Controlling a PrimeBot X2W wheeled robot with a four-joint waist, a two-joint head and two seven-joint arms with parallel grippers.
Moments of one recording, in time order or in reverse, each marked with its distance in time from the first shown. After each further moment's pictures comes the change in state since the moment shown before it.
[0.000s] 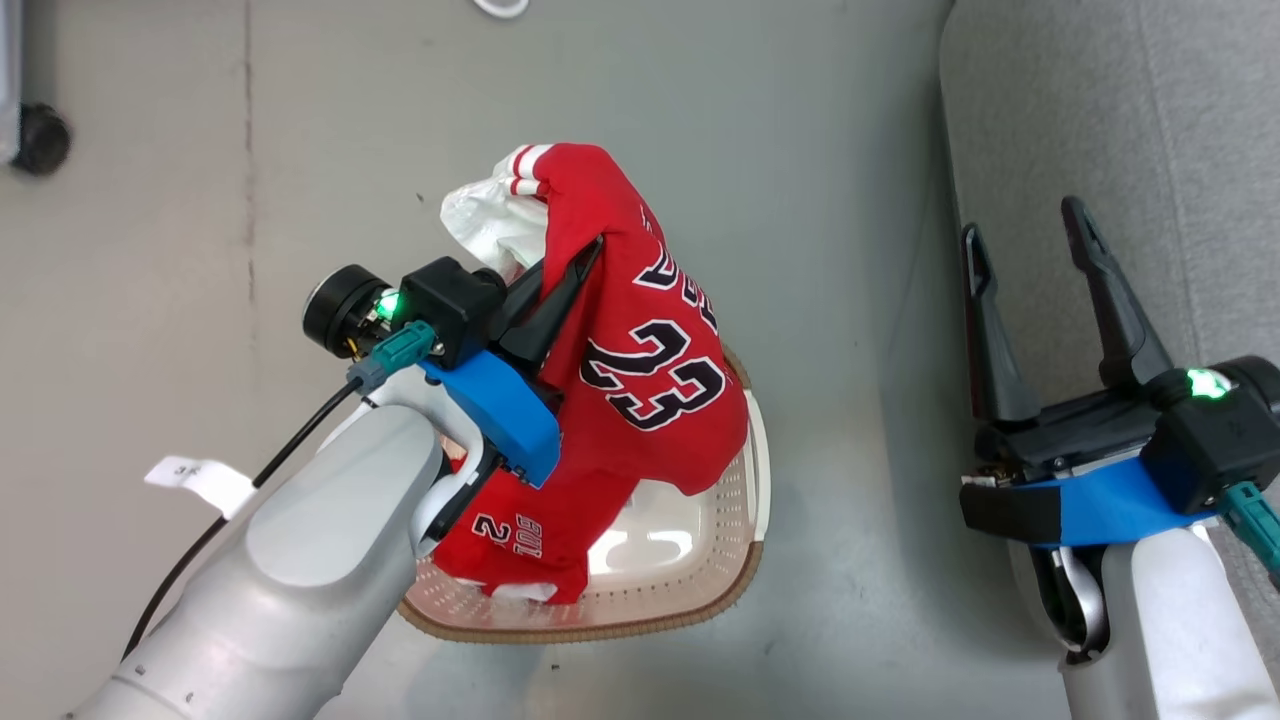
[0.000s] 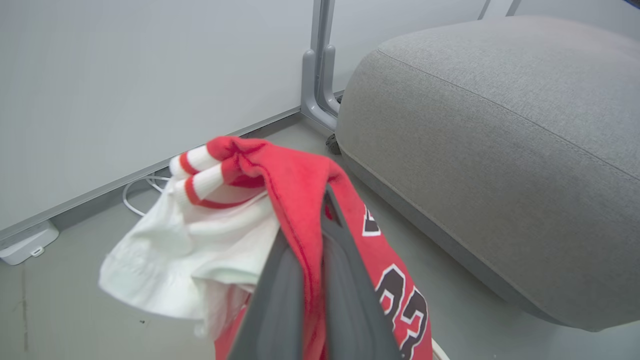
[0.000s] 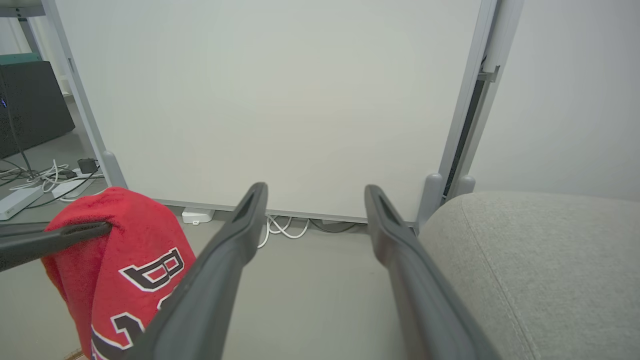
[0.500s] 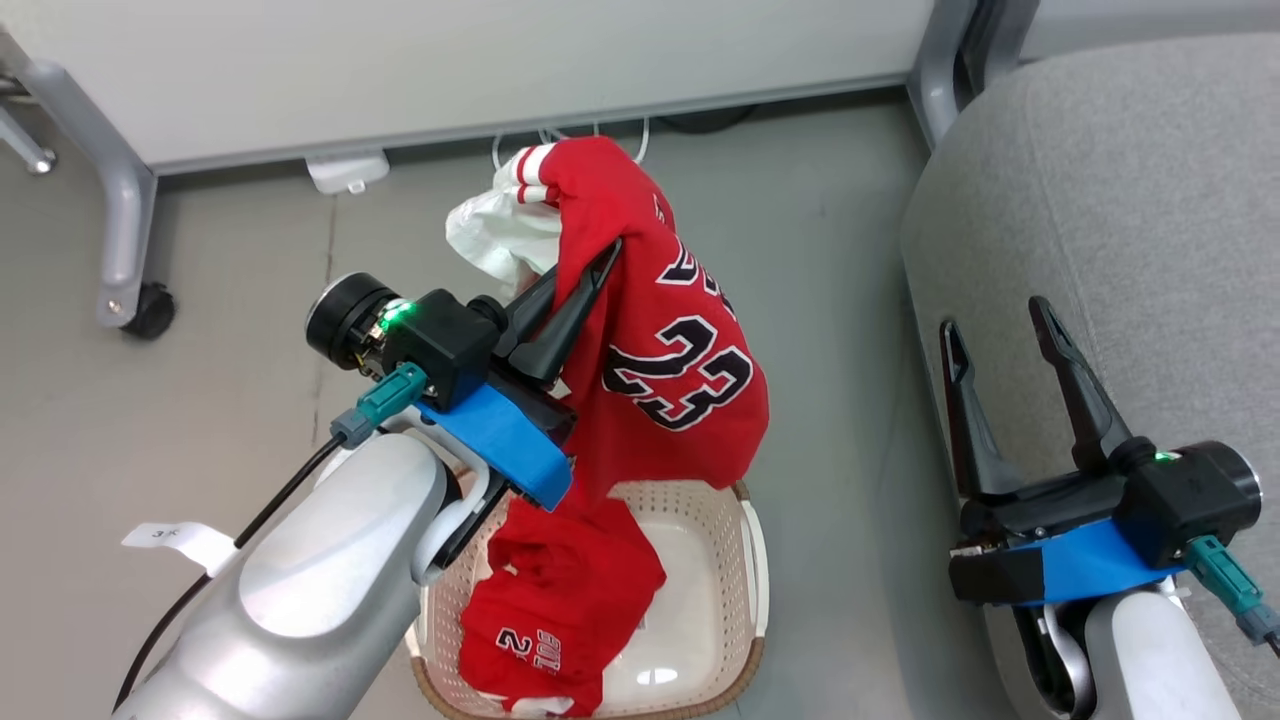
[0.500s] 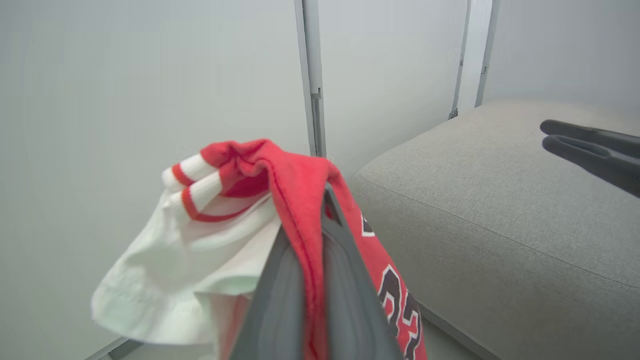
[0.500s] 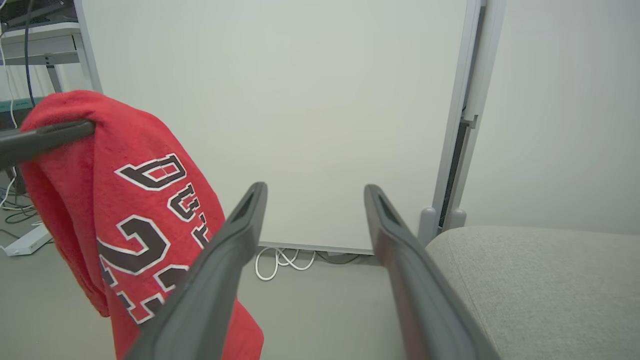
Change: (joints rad) left arm 0.114 0.014 0.130 -0.201 0.114 0.000 0.000; right arm 0.108 0.000 0.012 0.050 0.042 0.000 0.000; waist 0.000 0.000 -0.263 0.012
